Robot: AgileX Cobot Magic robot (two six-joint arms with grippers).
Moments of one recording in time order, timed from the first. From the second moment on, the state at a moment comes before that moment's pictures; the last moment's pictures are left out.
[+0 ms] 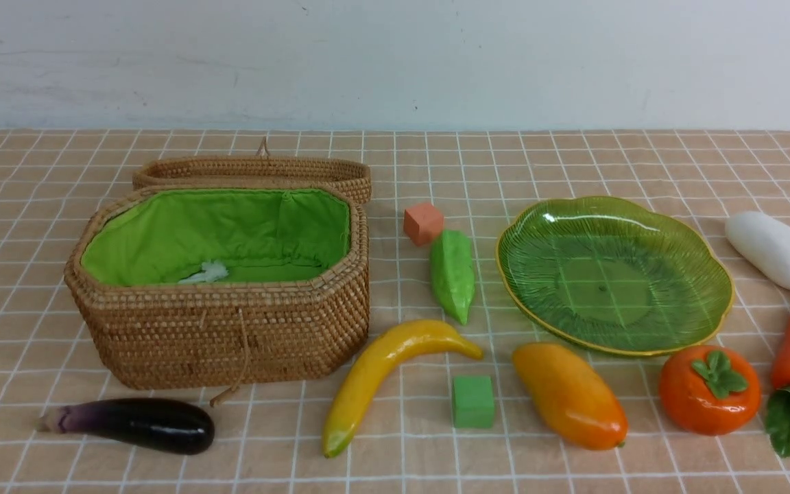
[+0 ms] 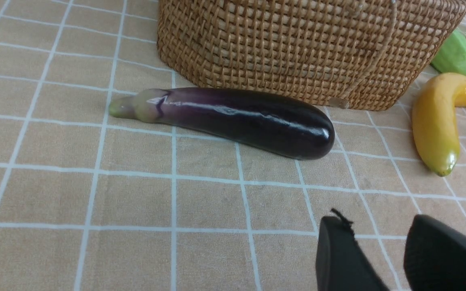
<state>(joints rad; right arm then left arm) 0.01 -0.01 0.02 0.17 0.39 -0.10 -0.14 -0.01 0.03 -0.15 0.39 -0.15</state>
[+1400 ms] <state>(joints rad) 0.01 -0.01 0.03 0.32 0.13 0.22 -0.18 0.87 -0.63 -0.31 0.90 0.21</state>
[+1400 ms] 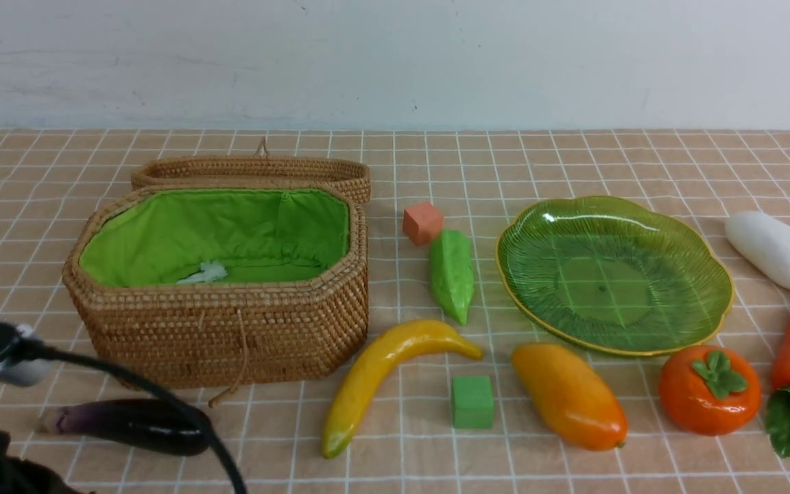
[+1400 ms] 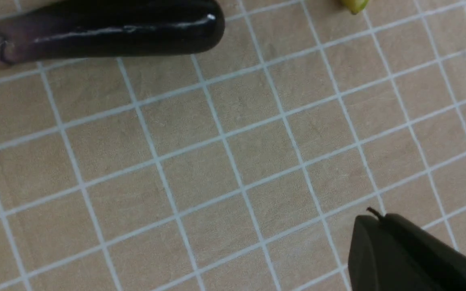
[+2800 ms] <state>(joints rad) 0.32 0.40 -0.90 0.43 1.17 -0.39 -0.30 1.52 -0.72 0.18 0.42 1.10</state>
